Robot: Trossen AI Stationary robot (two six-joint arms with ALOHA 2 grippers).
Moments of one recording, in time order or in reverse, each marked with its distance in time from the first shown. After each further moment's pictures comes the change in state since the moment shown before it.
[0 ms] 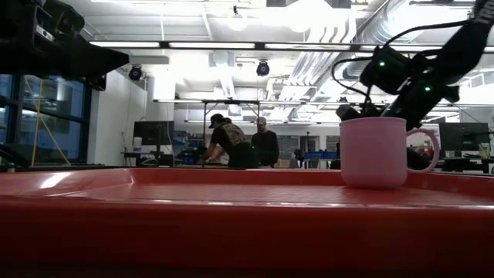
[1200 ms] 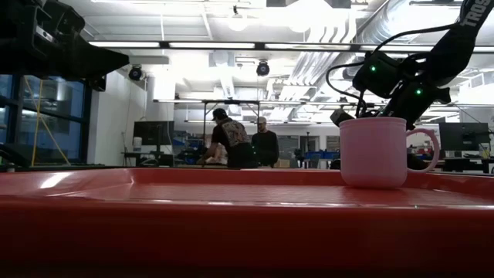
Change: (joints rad) left arm 0.000 0.000 0.000 -0.007 0.000 0.000; right arm 0.000 0.059 0.034 -0.008 0.004 0.054
